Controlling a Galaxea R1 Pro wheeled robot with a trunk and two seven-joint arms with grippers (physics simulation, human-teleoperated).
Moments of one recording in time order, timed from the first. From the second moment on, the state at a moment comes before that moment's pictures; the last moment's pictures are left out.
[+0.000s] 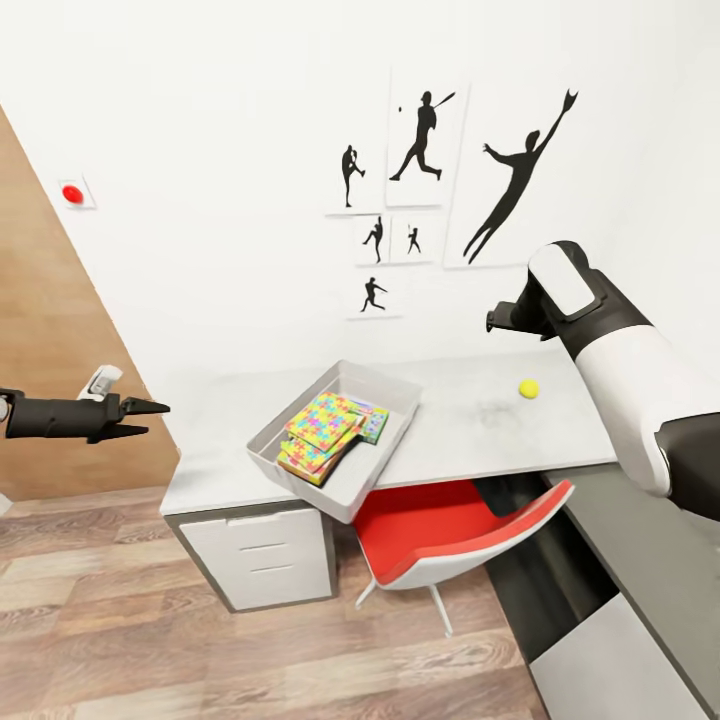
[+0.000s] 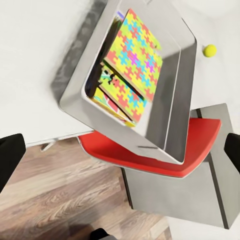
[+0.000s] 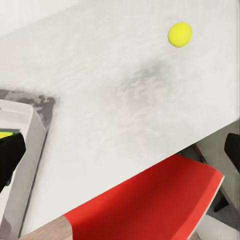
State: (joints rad) left arm -1.10 0.81 -0.55 -0.82 1.10 1.04 -0.67; right arm -1.57 -0.14 0.32 -0.58 -1.01 1.04 -0.84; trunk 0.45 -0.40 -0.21
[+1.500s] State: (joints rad) left arm -1.10 0.79 -0.55 -0.82 1.10 1.04 -0.67; right arm -1.55 -0.15 0.31 -0.58 -1.01 1.04 -0.84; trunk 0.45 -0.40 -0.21
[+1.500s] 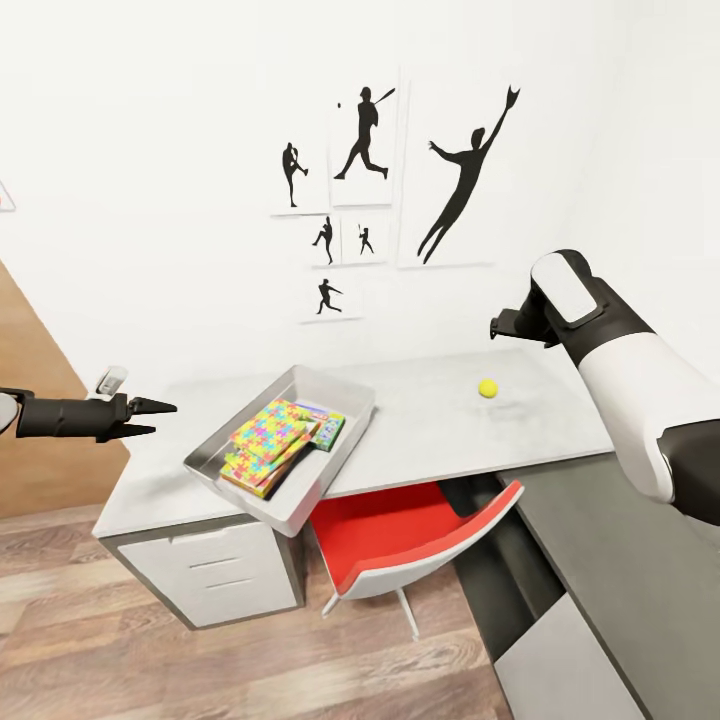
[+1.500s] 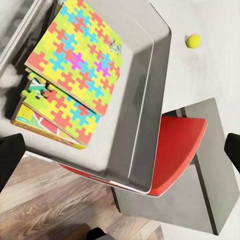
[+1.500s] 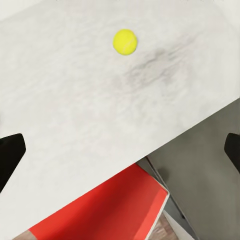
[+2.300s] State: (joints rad) left arm -1.10 0.79 -0.54 -0.82 1.10 1.04 -0.67; right arm -1.55 -0.15 0.32 -0.58 -1.01 1.04 -0.84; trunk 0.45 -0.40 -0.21
